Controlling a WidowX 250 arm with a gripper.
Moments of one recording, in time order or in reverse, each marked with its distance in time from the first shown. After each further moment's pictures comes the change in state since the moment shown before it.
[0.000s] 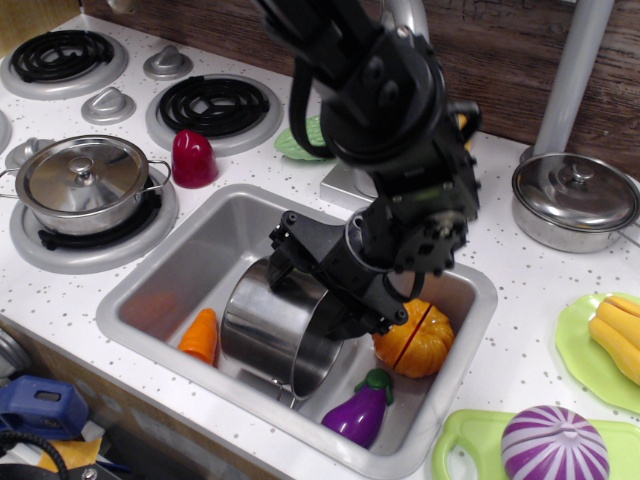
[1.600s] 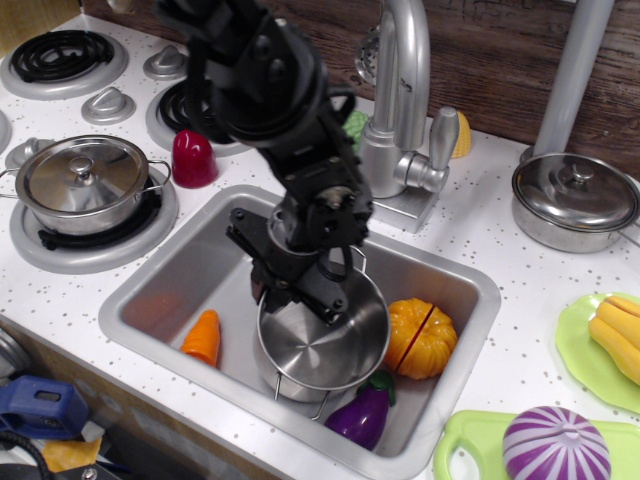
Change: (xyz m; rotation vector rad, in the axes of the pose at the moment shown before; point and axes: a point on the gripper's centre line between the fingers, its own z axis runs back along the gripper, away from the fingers) arm -0.005 0.030 -0.037 -0.219 -0.029 -0.050
